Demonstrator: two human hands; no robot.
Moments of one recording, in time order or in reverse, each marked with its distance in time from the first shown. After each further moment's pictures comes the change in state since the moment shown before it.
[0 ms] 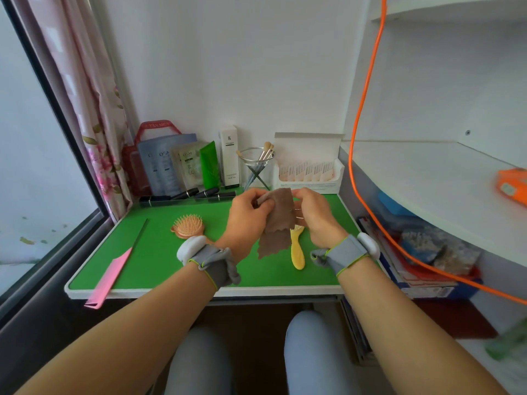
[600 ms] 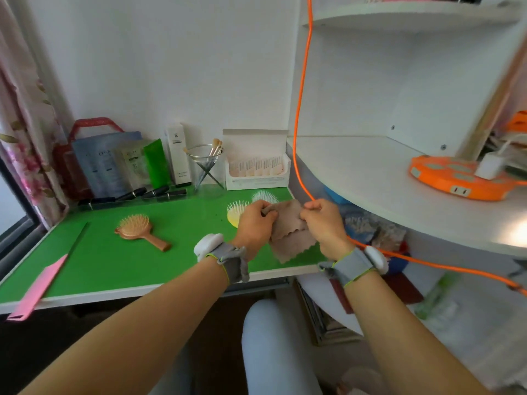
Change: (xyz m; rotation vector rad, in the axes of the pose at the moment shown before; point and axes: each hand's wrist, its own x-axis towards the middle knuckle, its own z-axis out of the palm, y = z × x) left_hand -0.024 -0.008 0.107 0.147 -0.189 -0.078; right_hand -0.027 0.042 -0.118 -0.236 0.334 -0.101
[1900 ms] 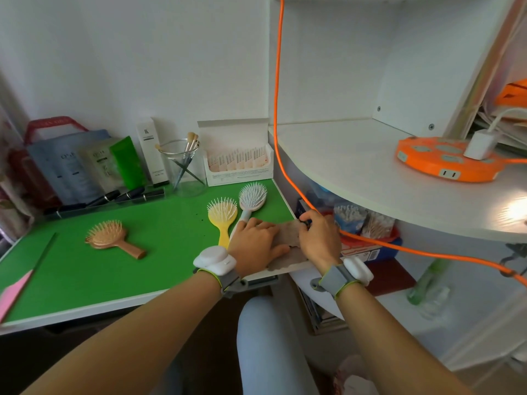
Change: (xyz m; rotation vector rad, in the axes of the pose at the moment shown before) left_hand 0.003 -0.038 0.029 1.103 -0.321 0.531; right_hand -0.005 0.049 -0.014 -0.563 0.091 -0.104
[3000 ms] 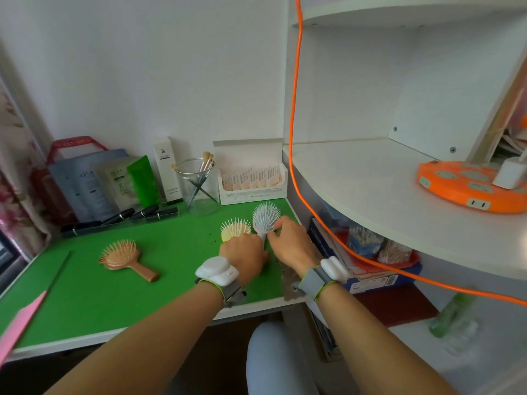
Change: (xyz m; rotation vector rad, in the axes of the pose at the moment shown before) left_hand 0.016 -0.028 -0.018 0.117 -0.051 -0.467; right_hand 0.023 -0.071 0.025 0.047 -0.263 -0.146
